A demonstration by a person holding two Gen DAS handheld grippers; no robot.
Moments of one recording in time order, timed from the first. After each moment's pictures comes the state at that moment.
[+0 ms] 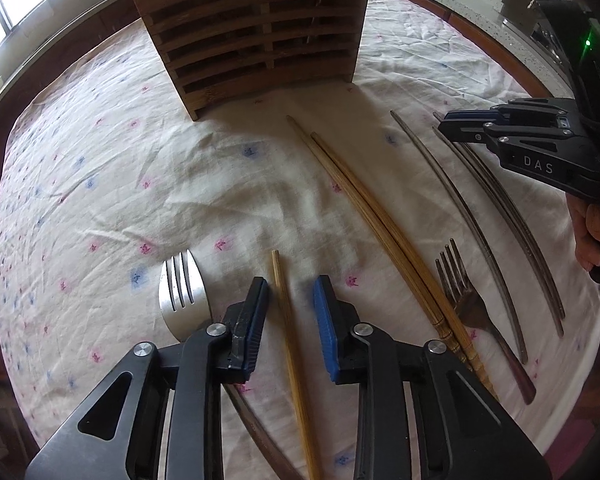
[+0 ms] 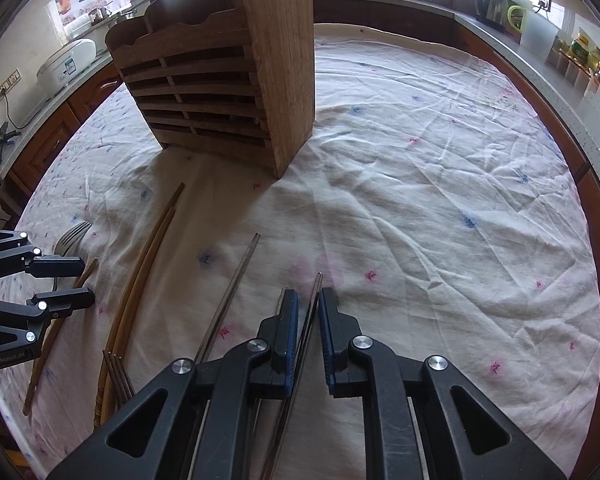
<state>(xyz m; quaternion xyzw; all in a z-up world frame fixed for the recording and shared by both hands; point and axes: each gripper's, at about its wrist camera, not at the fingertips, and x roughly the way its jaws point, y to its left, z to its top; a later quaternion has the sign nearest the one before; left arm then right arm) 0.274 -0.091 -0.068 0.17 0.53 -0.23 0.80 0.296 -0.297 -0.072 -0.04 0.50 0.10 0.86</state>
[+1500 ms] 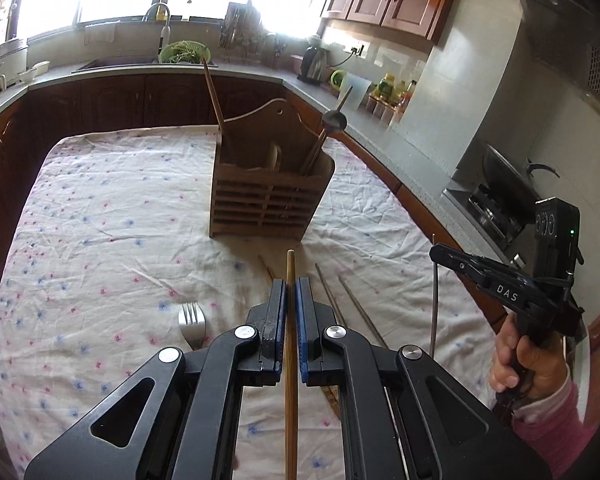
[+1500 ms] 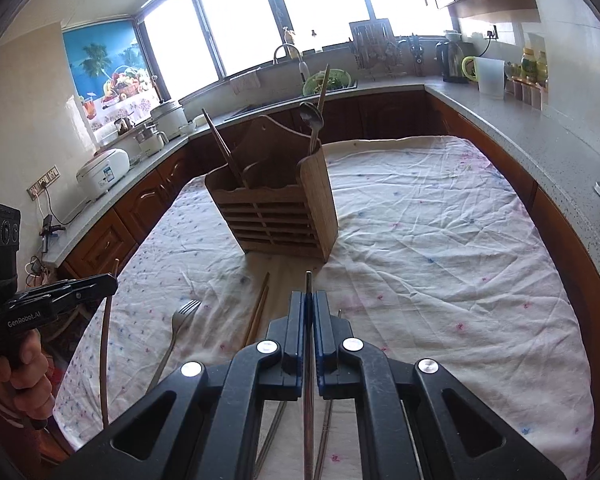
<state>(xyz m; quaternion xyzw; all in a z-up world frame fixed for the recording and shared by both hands) 0.199 -0.016 0.070 -0.06 0.36 -0.27 0.89 0.188 -0.315 0.035 0.08 0.33 0.11 0.93</state>
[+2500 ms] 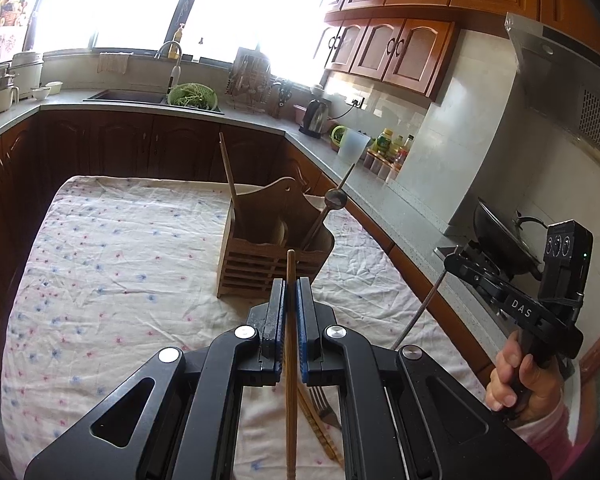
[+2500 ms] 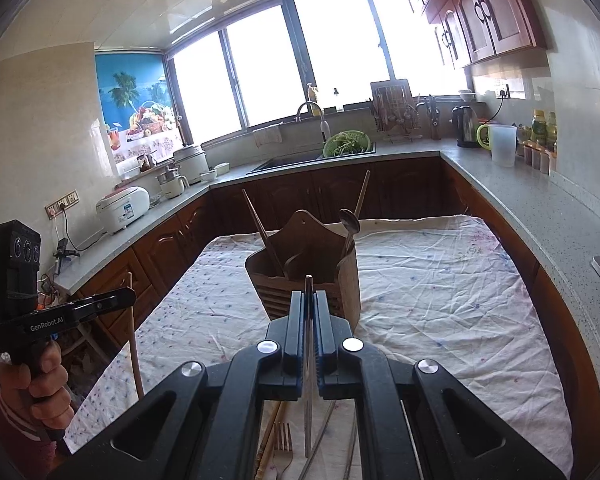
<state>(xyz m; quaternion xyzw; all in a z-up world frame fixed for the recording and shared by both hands) 0.206 0.012 0.112 -0.10 0.29 -0.26 0.92 0.183 -0.299 0.104 0.07 0.24 0.13 0.96</state>
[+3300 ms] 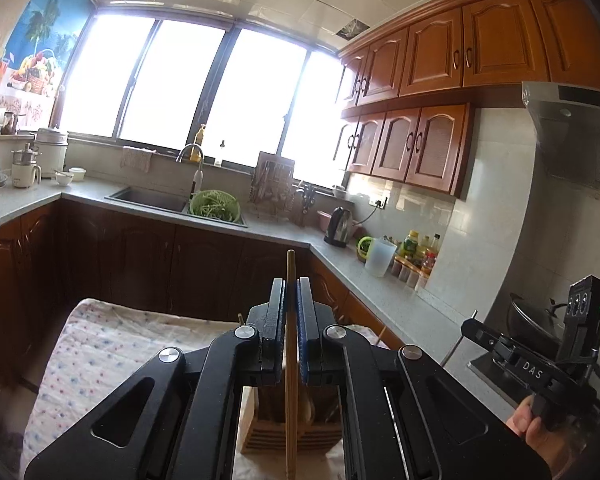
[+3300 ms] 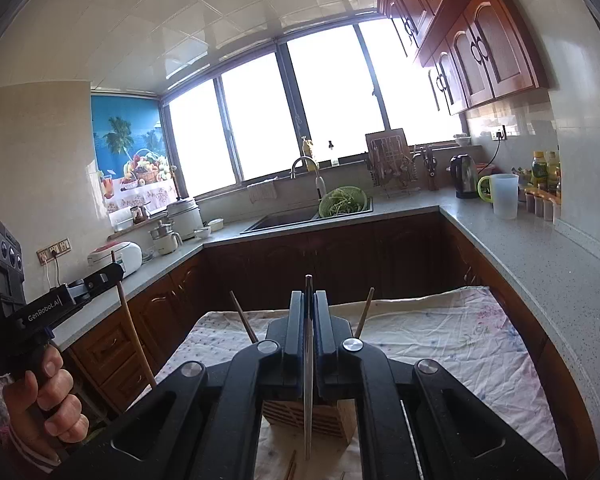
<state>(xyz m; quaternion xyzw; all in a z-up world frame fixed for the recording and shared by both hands) 0.292 0.007 0.192 -0.12 0.11 -0.19 0.97 0.257 -0.298 0.166 0.09 0.14 0.11 0.98</state>
